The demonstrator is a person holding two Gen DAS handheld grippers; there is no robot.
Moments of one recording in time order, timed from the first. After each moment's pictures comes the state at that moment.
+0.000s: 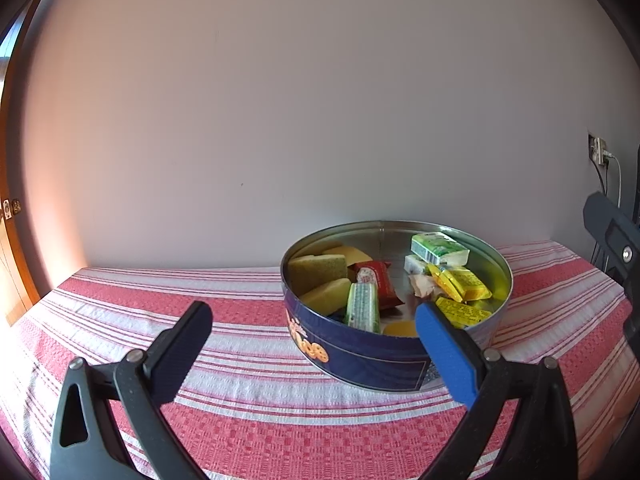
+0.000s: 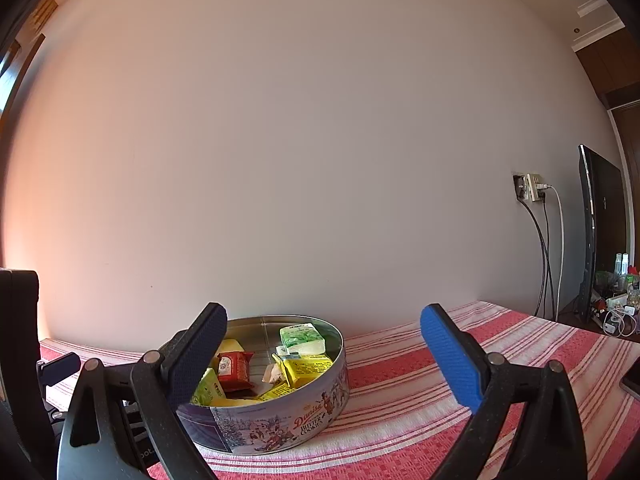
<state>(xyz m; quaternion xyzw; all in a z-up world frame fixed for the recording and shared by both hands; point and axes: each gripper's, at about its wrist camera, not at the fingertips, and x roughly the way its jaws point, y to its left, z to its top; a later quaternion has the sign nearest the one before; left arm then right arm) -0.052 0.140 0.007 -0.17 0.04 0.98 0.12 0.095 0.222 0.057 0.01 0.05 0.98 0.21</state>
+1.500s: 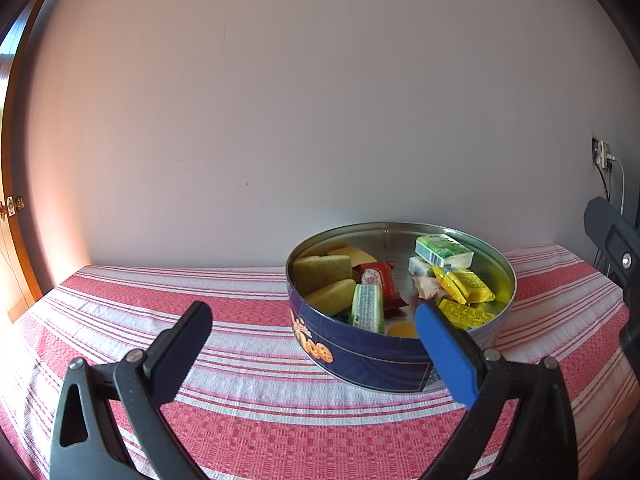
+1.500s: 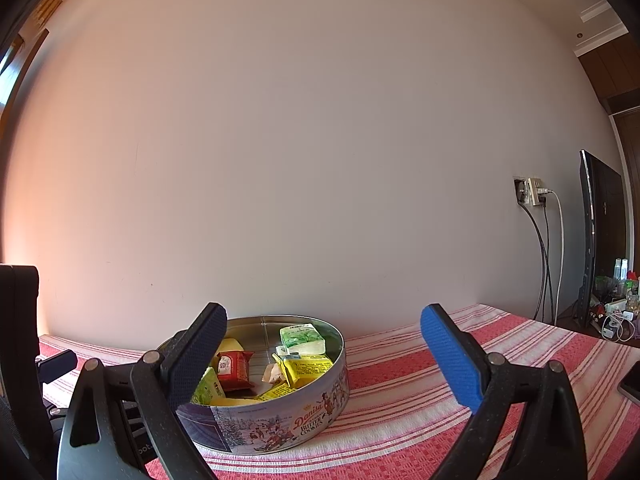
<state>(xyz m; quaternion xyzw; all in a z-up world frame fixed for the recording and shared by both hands) -0.051 0.136 0.009 -0.17 0.04 0.98 0.12 0.092 0.222 0.055 0.01 0.04 0.98 0.21</state>
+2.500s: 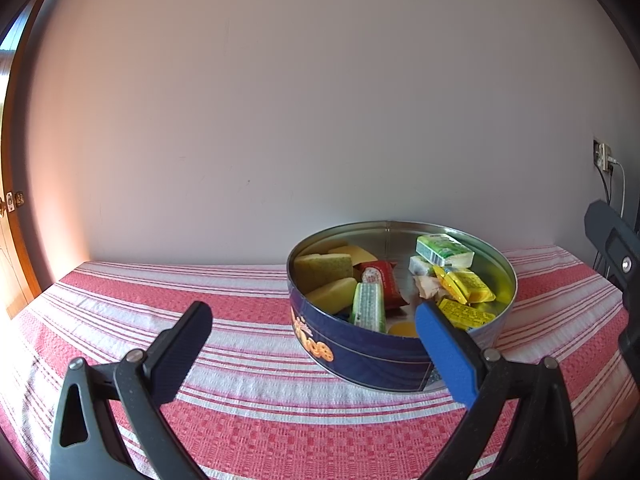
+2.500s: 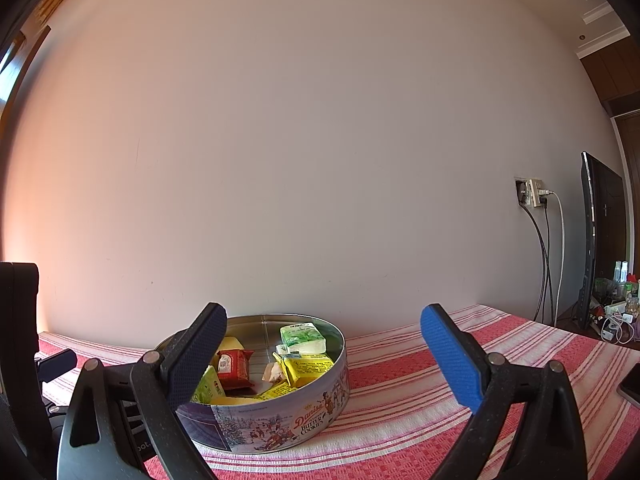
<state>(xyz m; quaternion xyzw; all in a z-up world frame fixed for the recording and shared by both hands) -0.051 0.135 0.008 -0.17 0.03 0.98 0.12 0.094 0.226 0.056 0.01 0.04 0.98 0.20</state>
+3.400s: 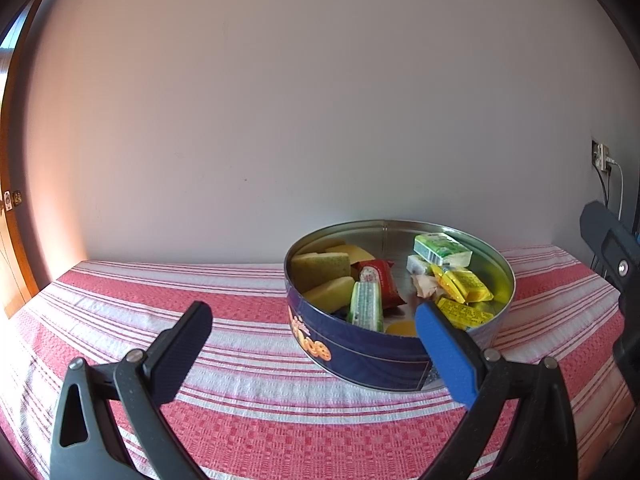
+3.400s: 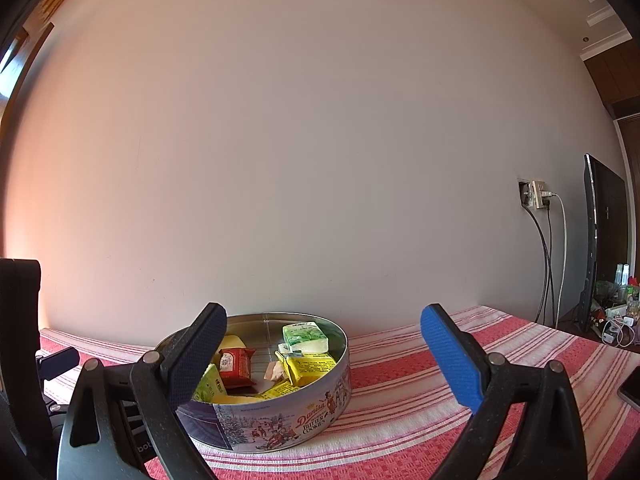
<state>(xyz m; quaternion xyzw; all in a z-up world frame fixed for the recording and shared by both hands) -0.053 0.138 0.006 -0.17 0.03 0.98 0.11 0.096 0.226 0.057 0.00 0.03 0.98 0.19</state>
